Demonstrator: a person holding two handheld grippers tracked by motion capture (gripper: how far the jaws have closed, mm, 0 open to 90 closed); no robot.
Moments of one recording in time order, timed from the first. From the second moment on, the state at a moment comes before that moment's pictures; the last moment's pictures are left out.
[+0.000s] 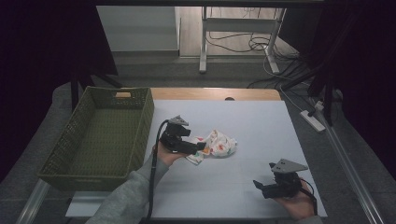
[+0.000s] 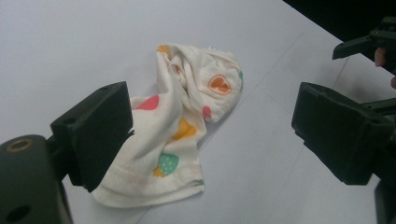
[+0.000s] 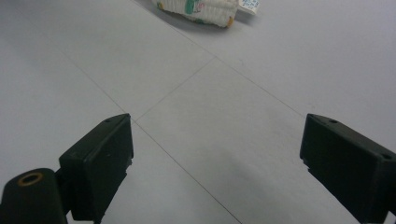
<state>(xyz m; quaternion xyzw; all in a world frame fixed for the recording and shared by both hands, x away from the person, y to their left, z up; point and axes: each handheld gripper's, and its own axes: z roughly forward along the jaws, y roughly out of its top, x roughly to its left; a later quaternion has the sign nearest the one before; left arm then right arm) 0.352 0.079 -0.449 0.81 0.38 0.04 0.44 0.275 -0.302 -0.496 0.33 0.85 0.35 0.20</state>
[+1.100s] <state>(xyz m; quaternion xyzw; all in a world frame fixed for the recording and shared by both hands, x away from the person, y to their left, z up) 0.264 0.195 -0.417 0.79 0.41 0.12 0.45 0.278 -0.301 -0.497 0.33 0.86 0.35 0.20</state>
